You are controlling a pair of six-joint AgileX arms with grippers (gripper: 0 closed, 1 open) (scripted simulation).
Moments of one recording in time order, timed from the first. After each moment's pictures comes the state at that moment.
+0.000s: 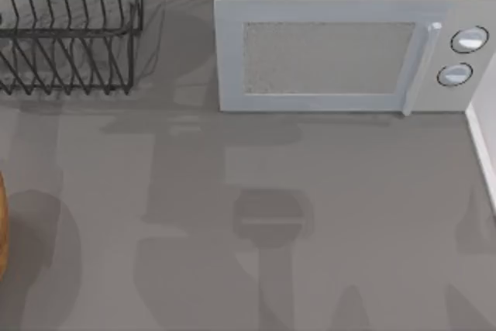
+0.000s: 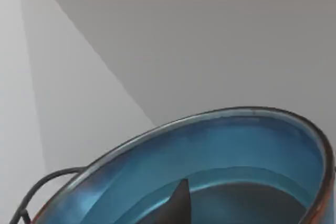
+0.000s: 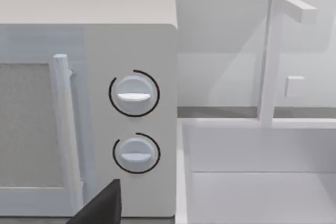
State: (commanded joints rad) left arm 0.07 1.76 0.92 0.83 0.11 0.02; right arm 0.00 0.00 0.00 0.00 0.00 0.00
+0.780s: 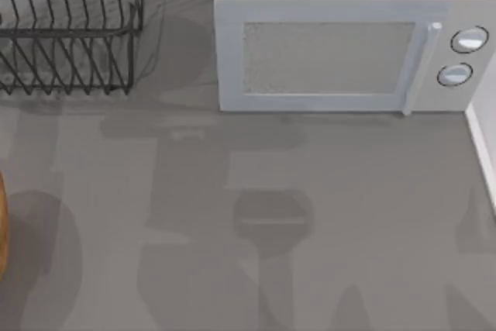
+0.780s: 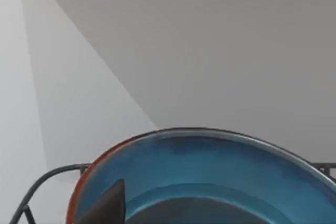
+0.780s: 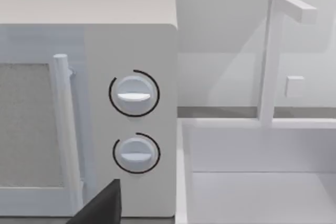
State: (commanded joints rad) left arm 0.07 1.72 0.90 0.81 0.10 0.02; right arm 0.00 0.00 0.00 0.00 0.00 0.00
